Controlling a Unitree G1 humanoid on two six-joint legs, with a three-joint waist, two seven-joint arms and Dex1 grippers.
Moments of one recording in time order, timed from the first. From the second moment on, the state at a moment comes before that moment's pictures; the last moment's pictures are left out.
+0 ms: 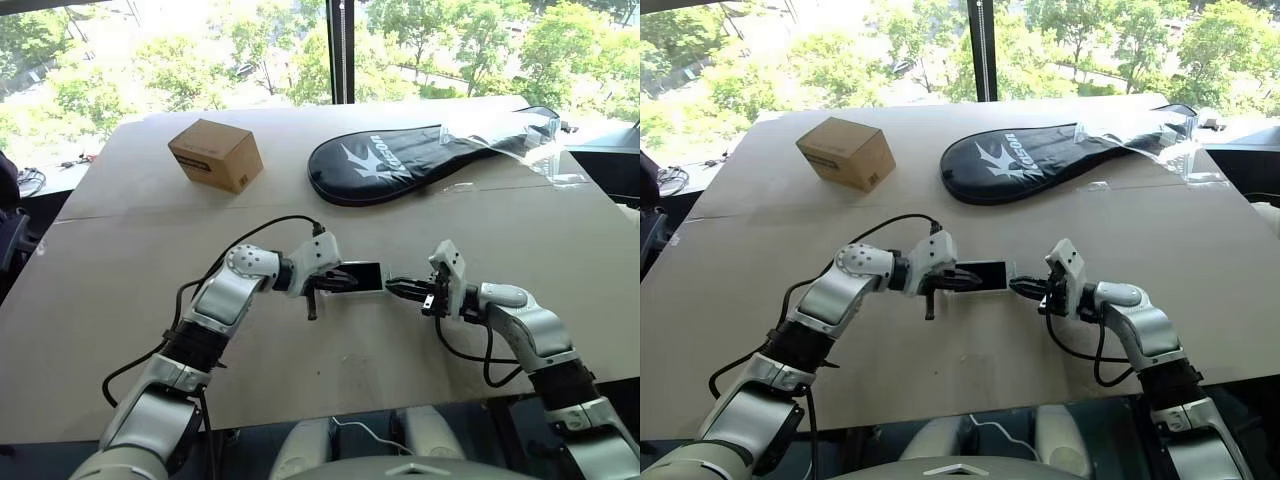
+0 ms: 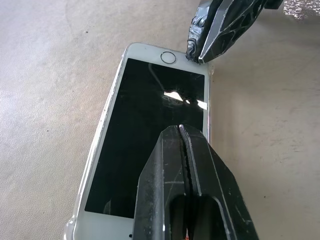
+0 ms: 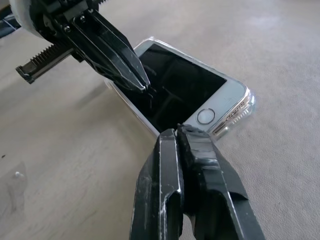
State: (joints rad) left arm -0.50 0.54 -0.32 0.15 -0.12 0.31 -1.12; right arm -0.30 -0.40 0.20 0.07 0.37 0.52 0.91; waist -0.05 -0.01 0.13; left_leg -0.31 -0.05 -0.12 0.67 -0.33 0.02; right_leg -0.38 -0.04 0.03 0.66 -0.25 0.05
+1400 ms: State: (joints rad) left arm -0.30 0.57 -0.03 0.08 -0.32 0.25 -1.10; right arm -0.25 -0.50 0.01 -0.05 0.44 0.39 0.95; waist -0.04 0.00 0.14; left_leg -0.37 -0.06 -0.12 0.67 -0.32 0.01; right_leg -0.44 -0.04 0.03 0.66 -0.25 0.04
